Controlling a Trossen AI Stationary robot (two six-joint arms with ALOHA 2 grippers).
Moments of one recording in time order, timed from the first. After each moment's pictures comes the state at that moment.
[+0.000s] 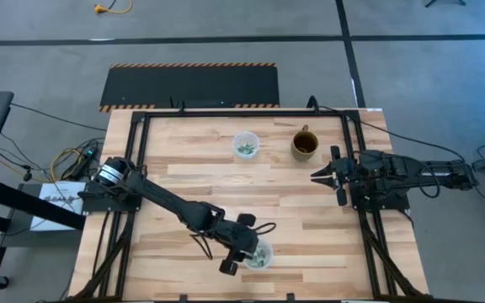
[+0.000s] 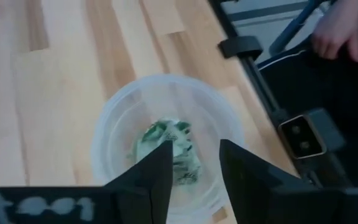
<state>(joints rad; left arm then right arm) -0.41 1.92 1.44 -0.30 0.07 -0.13 0.01 0.31 0.34 -0.37 -0.03 0.00</state>
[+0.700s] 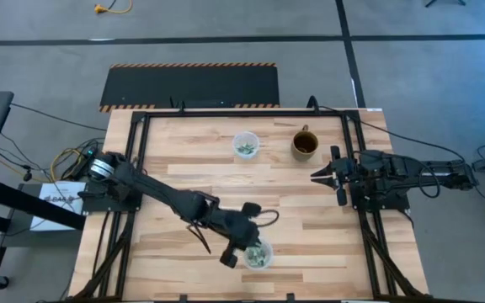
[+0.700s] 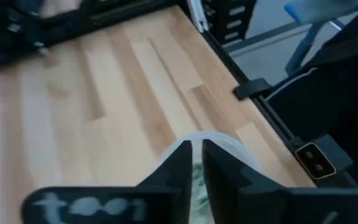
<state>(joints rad) -0.38 1.84 1.52 -0.33 0.02 0.07 0.01 0.31 0.34 -0.37 -0.03 0.00</state>
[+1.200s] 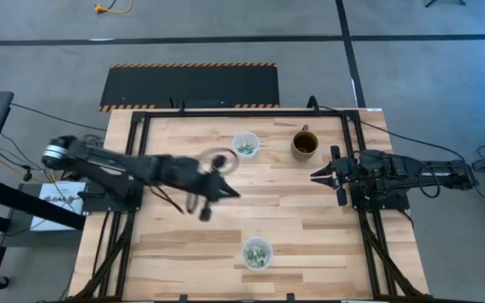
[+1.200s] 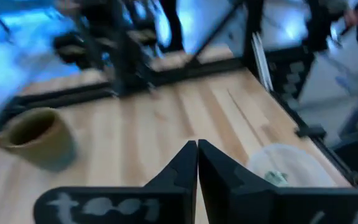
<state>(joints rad) -0.17 1.34 1.07 -0.08 0.01 0.11 0.01 0.31 0.34 -0.36 -0.03 0.00</state>
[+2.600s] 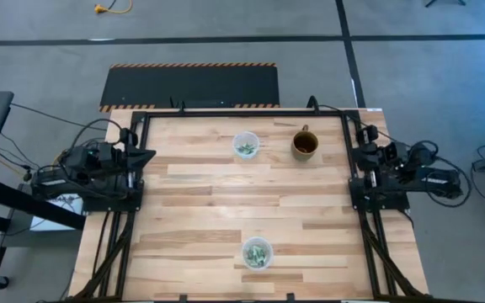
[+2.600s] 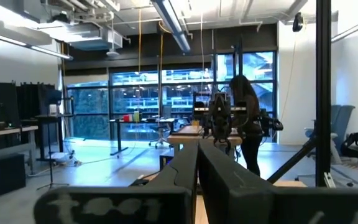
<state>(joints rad) 0.02 0.00 0.37 -0.01 -0.14 0.06 -0.02 0.00 0.27 0.31 -0.02 -0.05</state>
